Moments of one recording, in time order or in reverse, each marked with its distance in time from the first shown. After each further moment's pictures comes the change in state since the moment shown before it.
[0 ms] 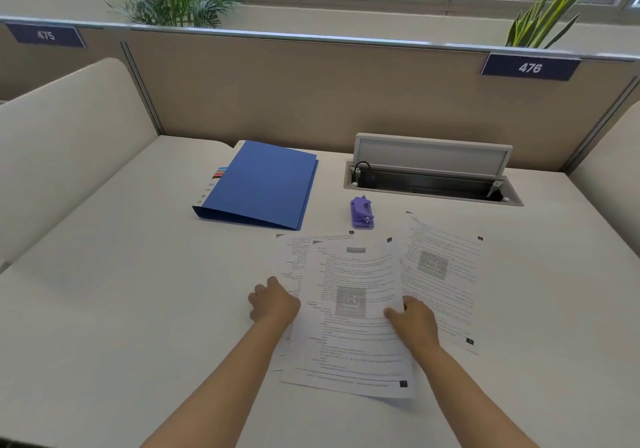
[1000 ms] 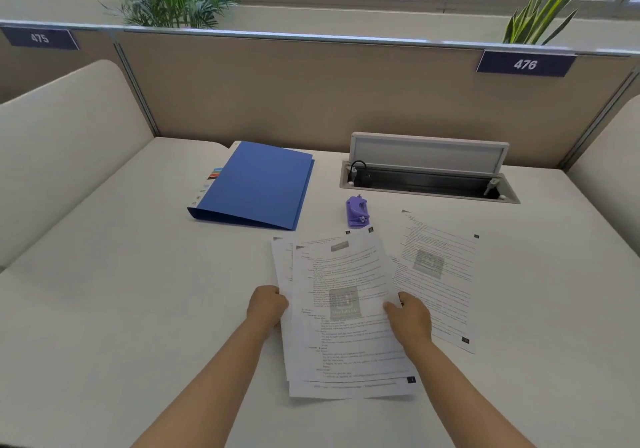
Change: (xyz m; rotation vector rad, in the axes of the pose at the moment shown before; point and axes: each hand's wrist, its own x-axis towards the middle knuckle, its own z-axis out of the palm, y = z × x) left_hand 0.007 -0.010 -0.001 -0.507 -0.098 -0.055; right_hand 0.005 -0.001 0.001 0.139 0.038 0.043
